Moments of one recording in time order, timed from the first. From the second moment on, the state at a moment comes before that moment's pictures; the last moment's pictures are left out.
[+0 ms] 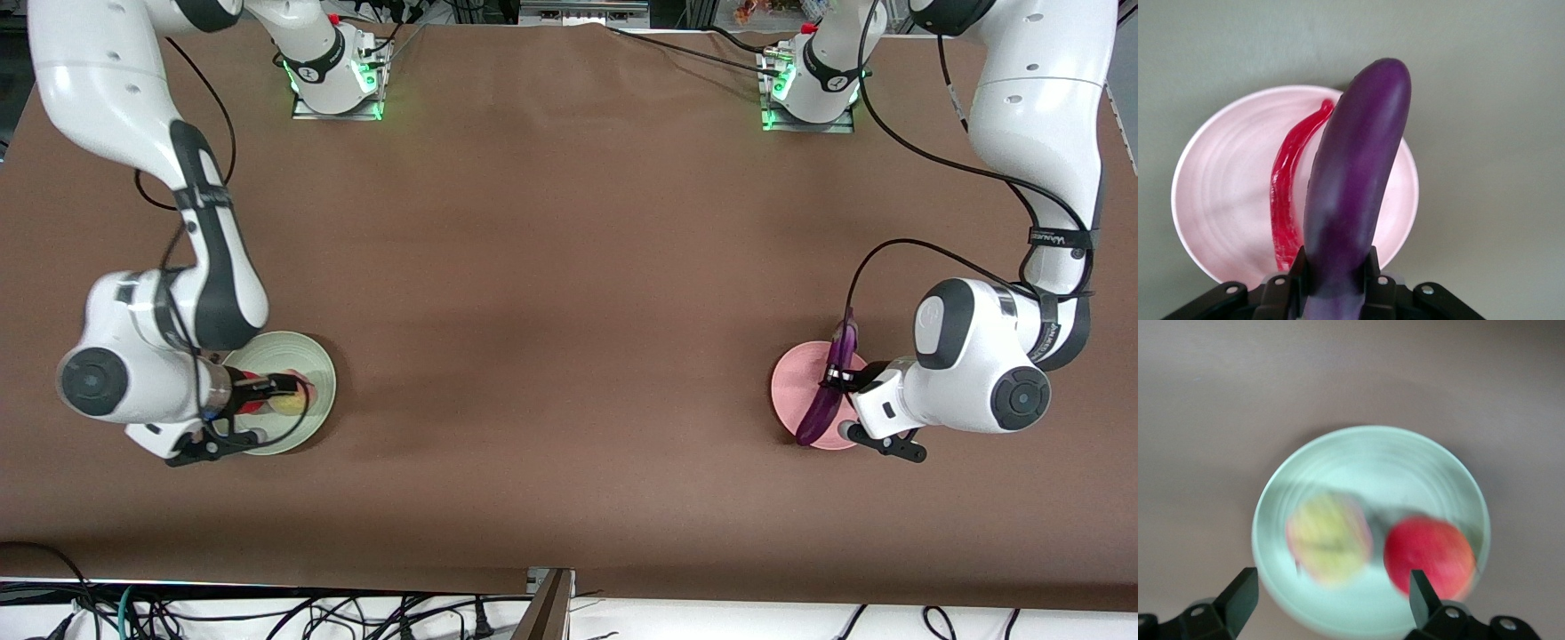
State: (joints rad) left arm 0.11 0.77 -0.21 -1.35 -0.02 1.85 0.24; right arm 0.04 0.71 0.03 -1.27 -0.07 1.83 -0.16
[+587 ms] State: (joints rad) left arm 0.09 0.82 -0.21 -1.36 -0.02 1.87 0.27; right arm 0.07 0.41 0.04 -1.23 -0.07 1.35 -0.06
